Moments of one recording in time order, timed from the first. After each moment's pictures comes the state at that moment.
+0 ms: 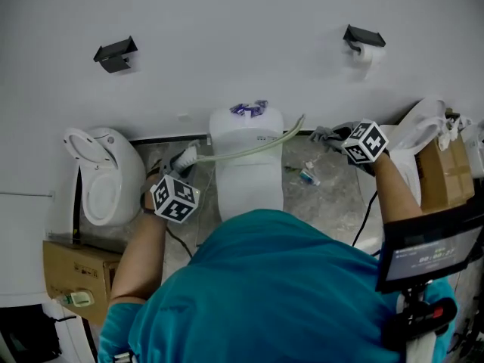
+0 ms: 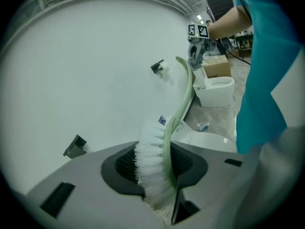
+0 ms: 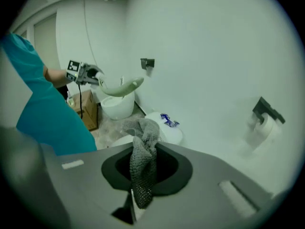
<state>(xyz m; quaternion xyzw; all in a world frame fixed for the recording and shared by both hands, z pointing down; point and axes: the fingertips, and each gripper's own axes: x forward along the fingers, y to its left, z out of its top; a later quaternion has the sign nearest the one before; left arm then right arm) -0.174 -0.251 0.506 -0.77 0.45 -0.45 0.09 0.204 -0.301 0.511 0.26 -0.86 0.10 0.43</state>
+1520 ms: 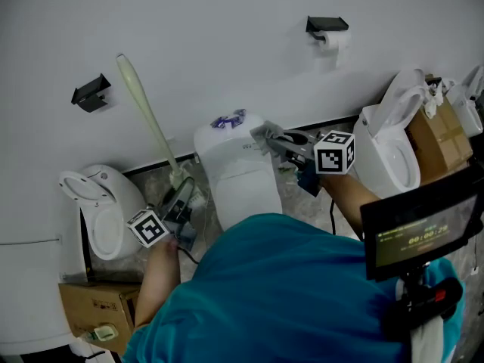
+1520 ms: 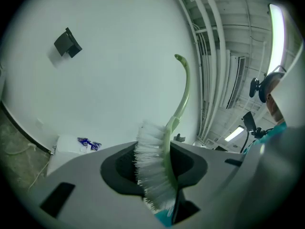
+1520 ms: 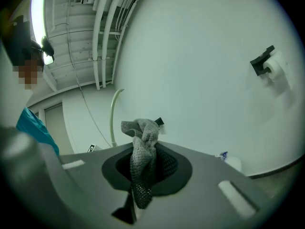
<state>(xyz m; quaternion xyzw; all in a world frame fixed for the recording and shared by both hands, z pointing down) -0.125 -0.228 0.449 -0.87 0.32 0.13 -0.34 0.094 -0.269 0.413 0.26 -0.93 0.26 -0.04</state>
